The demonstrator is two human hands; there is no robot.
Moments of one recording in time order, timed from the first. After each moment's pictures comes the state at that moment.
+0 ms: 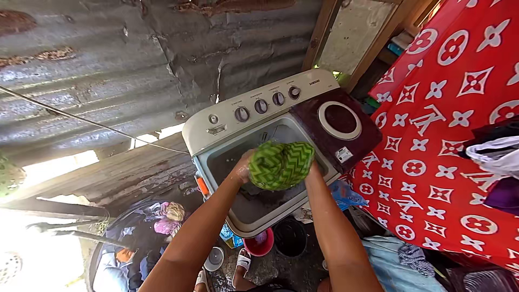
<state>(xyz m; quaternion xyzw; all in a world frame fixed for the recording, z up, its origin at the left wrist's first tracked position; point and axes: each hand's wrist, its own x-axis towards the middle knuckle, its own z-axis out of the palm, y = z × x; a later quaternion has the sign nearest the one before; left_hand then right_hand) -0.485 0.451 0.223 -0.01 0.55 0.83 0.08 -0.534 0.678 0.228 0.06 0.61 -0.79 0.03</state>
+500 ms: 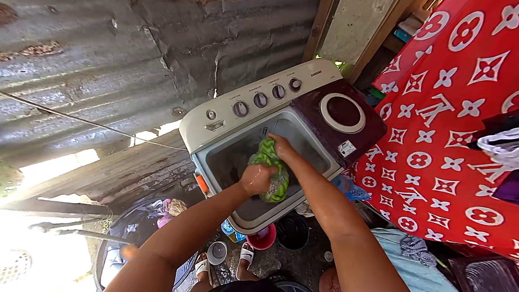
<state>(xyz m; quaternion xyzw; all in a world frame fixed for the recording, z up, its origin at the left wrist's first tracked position) -0.471 0.478 0.241 0.21 0.94 0.23 0.11 -0.591 0.604 0.246 -0.17 0.92 -0.31 0.18</state>
